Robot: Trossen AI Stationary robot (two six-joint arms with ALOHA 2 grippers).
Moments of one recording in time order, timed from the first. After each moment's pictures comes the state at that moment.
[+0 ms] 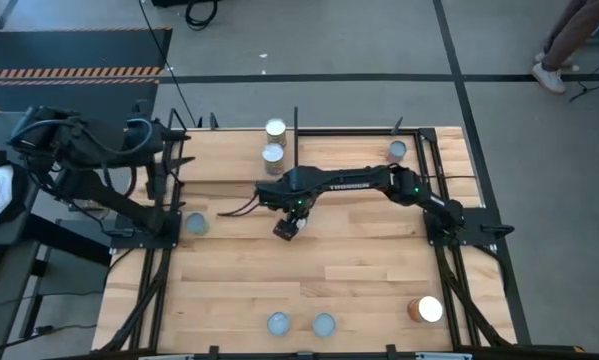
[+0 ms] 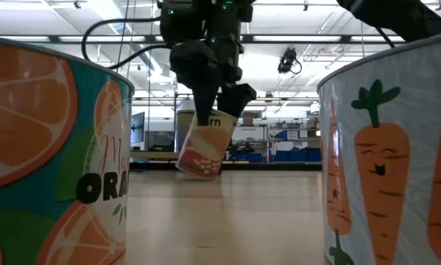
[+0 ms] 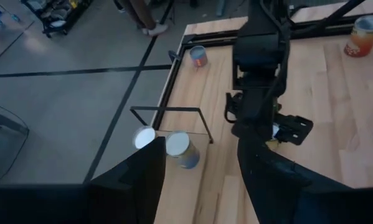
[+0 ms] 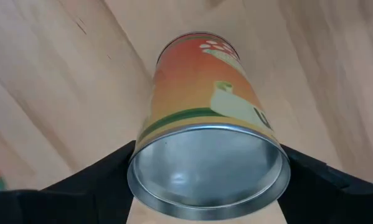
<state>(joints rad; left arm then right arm) -0.24 1.24 2.16 -1.57 -0.58 -0.06 -0.03 2.35 2.21 -1.32 -0.09 0.50</state>
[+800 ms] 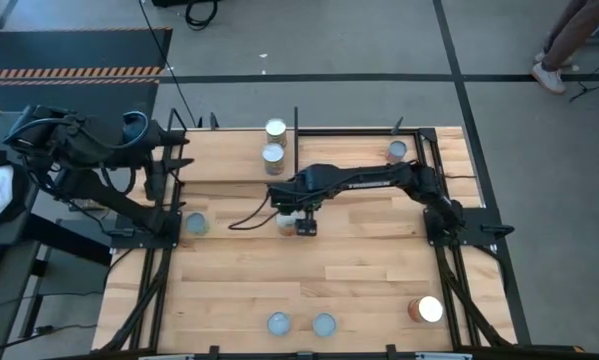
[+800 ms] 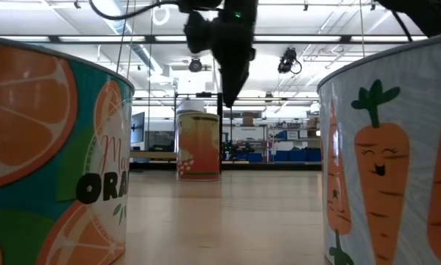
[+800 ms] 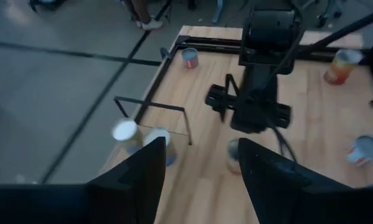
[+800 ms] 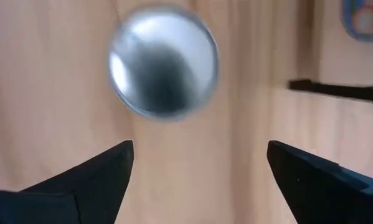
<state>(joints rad) -0.24 1.23 2.16 -1.57 -0.53 -0.25 0.00 2.17 2.06 -1.31 0.16 0.05</state>
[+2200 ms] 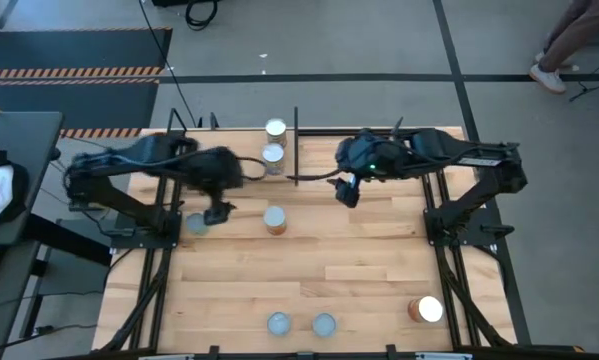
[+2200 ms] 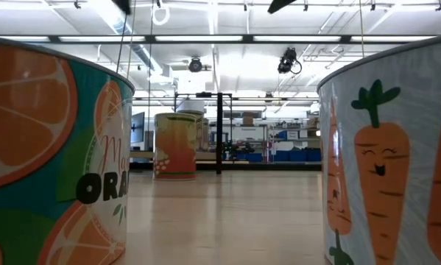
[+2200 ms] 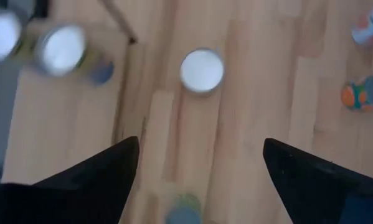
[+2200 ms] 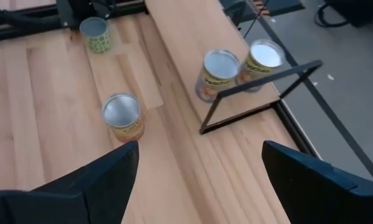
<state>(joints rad) -0.01 1.39 1.71 -1.44 -0.11 -0.06 0.06 1.50 1.79 -1.12 0.39 0.28</state>
